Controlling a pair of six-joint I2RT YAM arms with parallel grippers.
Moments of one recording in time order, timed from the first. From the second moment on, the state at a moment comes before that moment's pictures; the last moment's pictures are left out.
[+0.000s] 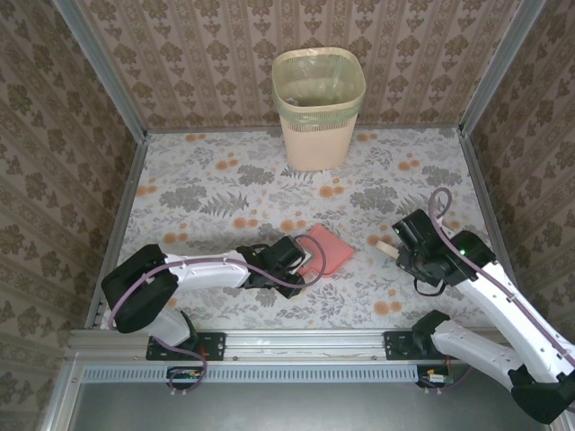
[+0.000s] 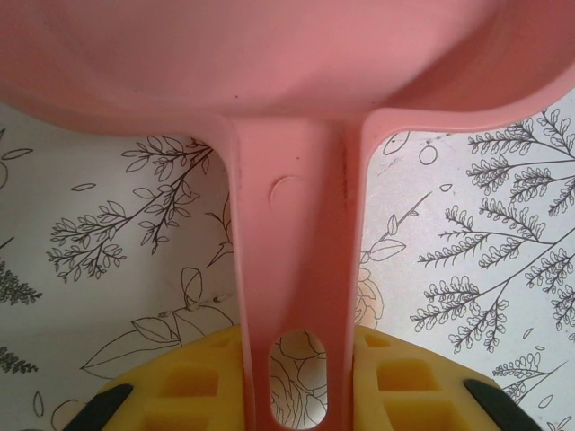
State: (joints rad) left arm -1.07 1.53 0.74 -0.33 0.10 -0.32; right arm 0.53 0.88 1.01 -1.34 0.29 1.09
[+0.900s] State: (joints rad) left arm -1.10 1.54 0.78 -0.38 0.06 -0.29; right arm 0.49 0.94 1.14 -1.08 0.43 0.86
